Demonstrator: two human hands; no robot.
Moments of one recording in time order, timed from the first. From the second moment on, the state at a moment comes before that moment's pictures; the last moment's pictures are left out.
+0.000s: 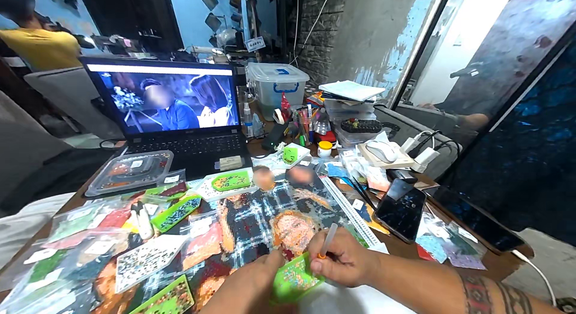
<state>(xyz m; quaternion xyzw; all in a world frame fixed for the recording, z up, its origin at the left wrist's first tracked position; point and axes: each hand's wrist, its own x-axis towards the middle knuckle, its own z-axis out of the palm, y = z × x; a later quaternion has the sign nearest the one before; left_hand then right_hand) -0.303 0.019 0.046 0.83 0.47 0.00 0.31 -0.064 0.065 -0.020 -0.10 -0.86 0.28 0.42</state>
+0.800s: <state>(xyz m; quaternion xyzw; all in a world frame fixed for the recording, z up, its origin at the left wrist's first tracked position) -0.304 0.018 0.043 0.82 0.47 0.02 0.31 -0.059 0.068 -0.017 -0.10 -0.86 0.29 0.41</state>
